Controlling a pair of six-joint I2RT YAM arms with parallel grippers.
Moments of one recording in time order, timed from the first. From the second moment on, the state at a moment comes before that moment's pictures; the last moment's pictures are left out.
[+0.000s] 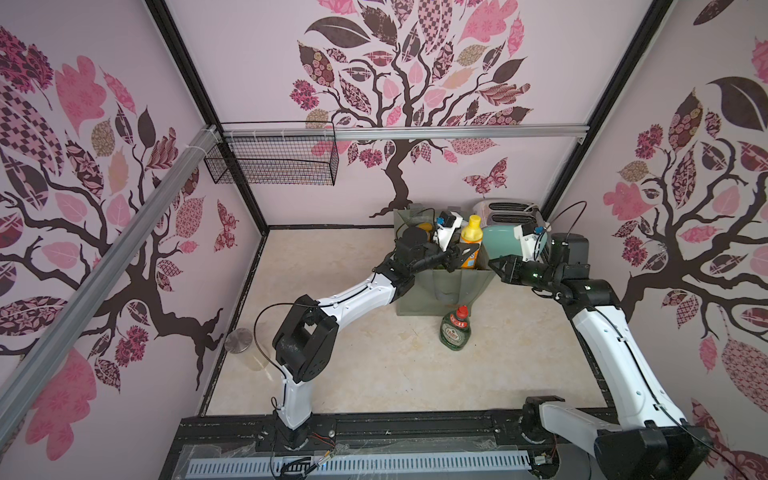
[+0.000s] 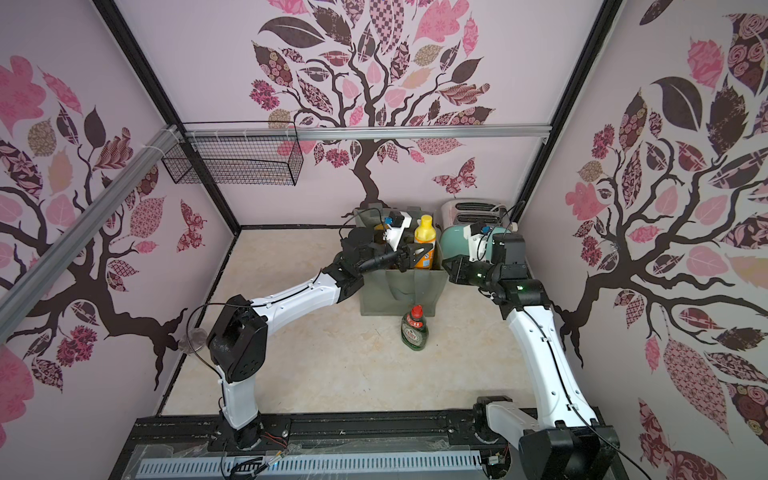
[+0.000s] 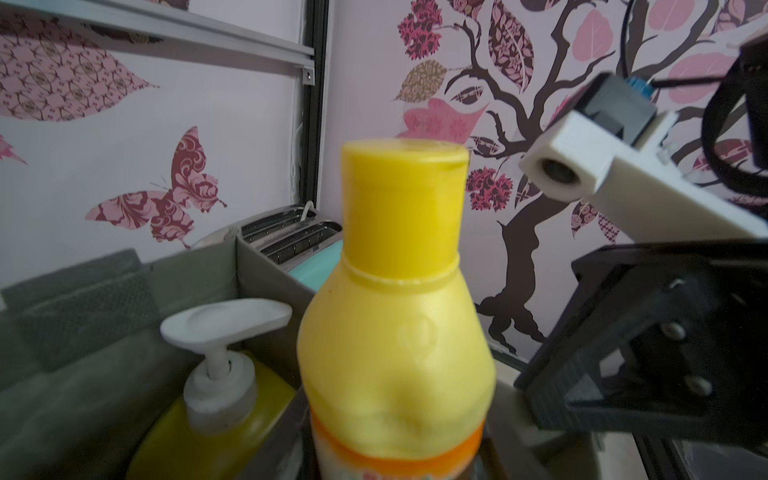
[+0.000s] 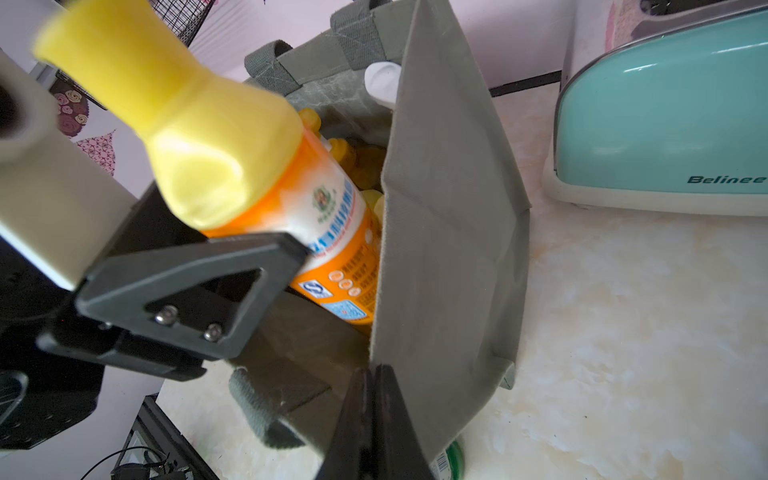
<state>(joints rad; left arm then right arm) -0.76 1.91 1.47 0.43 0.38 -0.17 0.03 1.11 1.17 -0.63 -0.55 0.28</state>
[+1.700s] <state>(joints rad) -0.76 1.89 1.32 0.58 0.41 -0.16 0.32 1.52 1.83 -1.05 -0.22 0.11</state>
